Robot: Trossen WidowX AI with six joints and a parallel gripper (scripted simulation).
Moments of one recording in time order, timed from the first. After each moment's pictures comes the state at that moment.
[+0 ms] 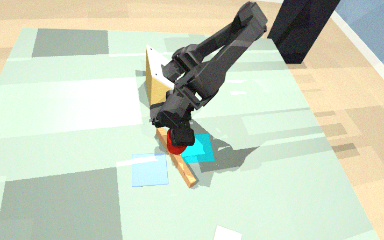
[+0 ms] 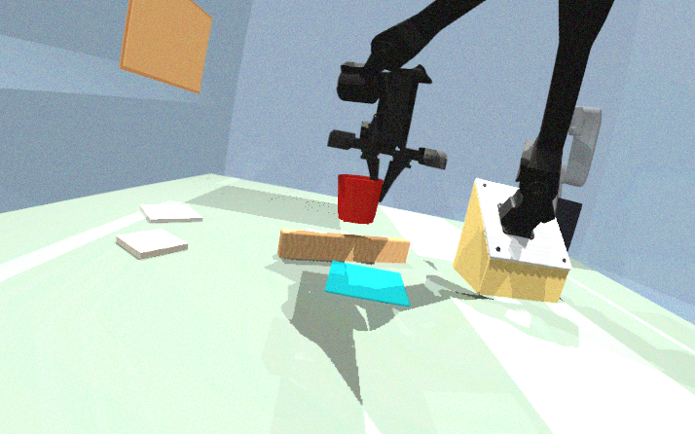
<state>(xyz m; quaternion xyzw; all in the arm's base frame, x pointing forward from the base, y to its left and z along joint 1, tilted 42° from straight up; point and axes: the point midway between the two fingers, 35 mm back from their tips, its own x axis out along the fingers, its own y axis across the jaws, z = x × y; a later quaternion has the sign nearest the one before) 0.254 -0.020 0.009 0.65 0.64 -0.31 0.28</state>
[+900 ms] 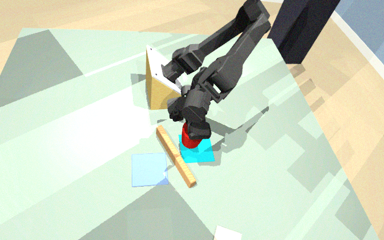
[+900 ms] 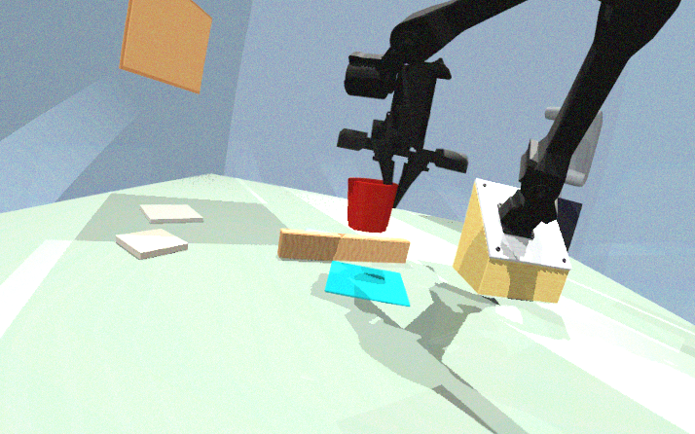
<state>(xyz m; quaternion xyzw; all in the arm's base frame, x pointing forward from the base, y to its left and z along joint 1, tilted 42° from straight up) 0.238 0.016 0.043 0.65 0.64 -0.31 0.28</state>
